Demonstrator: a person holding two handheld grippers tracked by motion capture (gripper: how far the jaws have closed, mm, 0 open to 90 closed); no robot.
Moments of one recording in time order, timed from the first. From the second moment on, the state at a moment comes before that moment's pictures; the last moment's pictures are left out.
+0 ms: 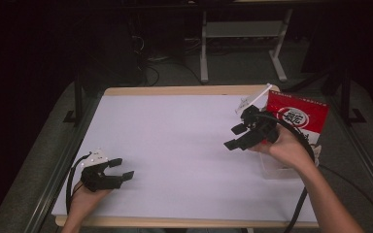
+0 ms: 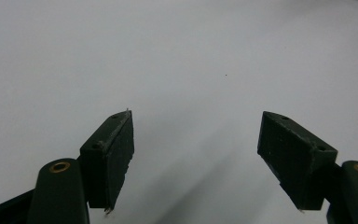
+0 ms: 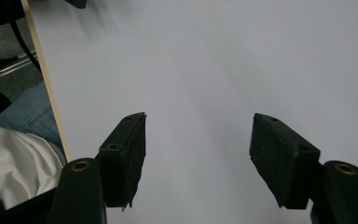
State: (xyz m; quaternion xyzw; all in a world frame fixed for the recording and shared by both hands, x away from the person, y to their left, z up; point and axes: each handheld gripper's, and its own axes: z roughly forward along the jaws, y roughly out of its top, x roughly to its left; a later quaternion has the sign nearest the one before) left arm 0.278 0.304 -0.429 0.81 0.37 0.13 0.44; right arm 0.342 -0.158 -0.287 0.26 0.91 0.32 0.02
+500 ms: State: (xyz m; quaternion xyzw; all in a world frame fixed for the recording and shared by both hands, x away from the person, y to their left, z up) left arm 0.277 0.305 -0.428 0.81 0.37 0.13 0.44; right arm 0.328 -0.140 -0.319 0.25 0.92 0.32 0.01
